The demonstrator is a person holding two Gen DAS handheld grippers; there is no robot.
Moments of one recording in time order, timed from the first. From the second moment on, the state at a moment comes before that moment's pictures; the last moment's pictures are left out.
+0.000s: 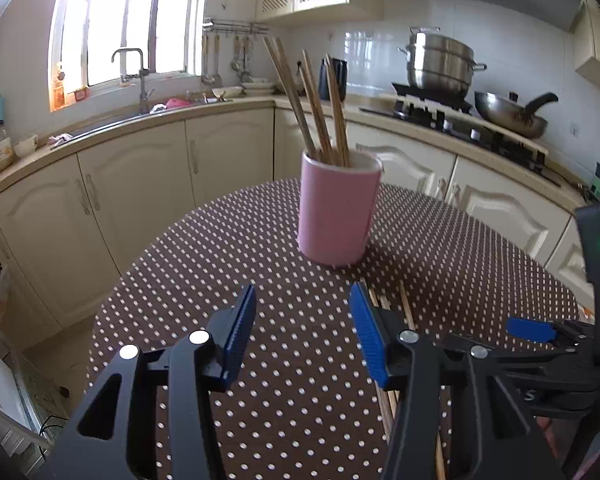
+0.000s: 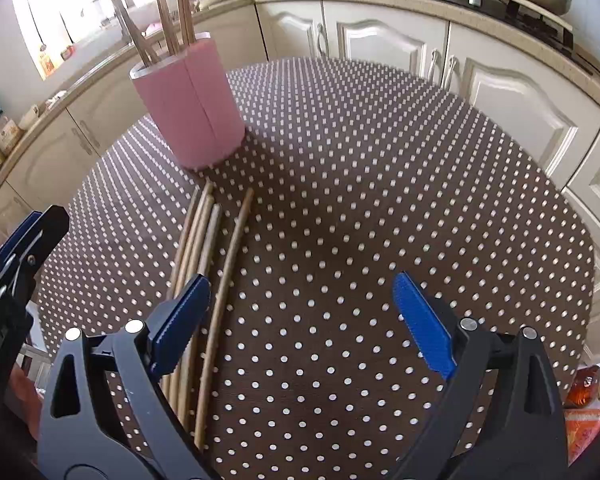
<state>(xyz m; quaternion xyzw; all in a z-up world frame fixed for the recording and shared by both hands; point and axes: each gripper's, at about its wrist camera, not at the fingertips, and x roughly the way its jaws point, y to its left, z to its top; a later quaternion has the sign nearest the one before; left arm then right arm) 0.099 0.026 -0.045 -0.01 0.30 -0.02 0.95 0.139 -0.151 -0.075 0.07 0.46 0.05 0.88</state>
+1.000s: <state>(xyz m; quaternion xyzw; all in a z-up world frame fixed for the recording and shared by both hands) 0.110 0.043 -0.107 -0.09 0.40 -0.08 0.91 0.141 -0.124 -0.100 0.00 0.44 0.04 0.90</state>
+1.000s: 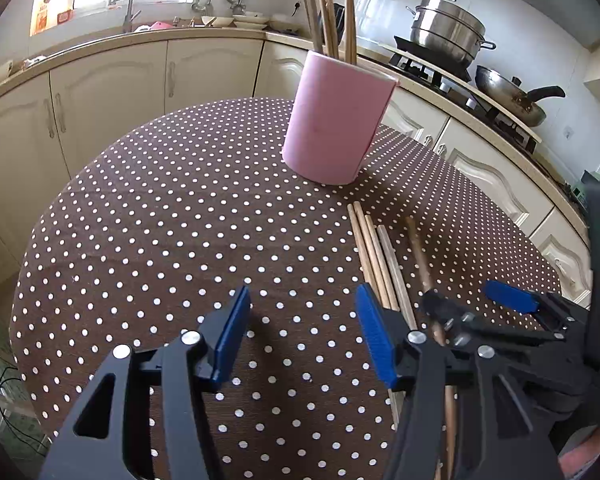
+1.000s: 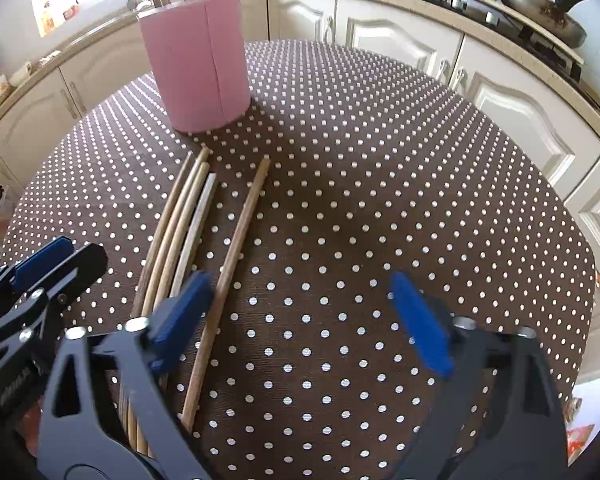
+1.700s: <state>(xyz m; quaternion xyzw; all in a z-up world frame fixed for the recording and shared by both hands) 0.116 0.005 -0.091 0.00 0.40 -0.07 0.91 0.142 -0.175 -0.105 0.16 0.43 0.12 0.88</state>
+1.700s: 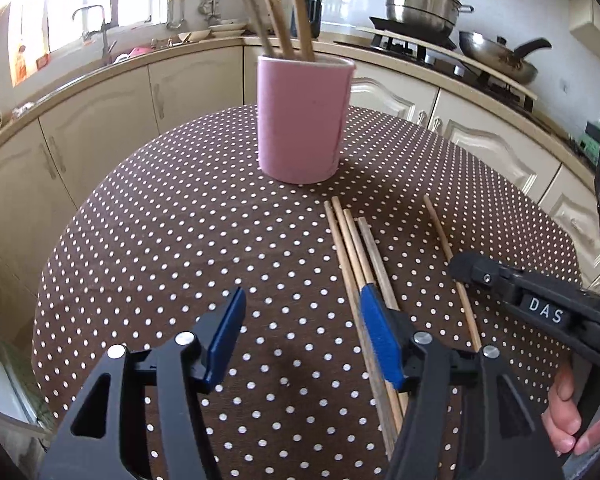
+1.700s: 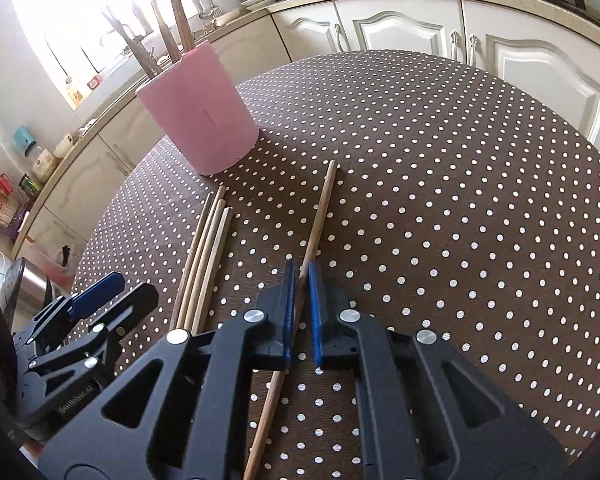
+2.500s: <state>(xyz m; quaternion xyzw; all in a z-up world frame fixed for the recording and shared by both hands) 0.143 -0.001 -0.102 0.01 0.43 -0.01 0.90 0.142 -0.188 -0.108 0.16 0.43 0.13 0.88</state>
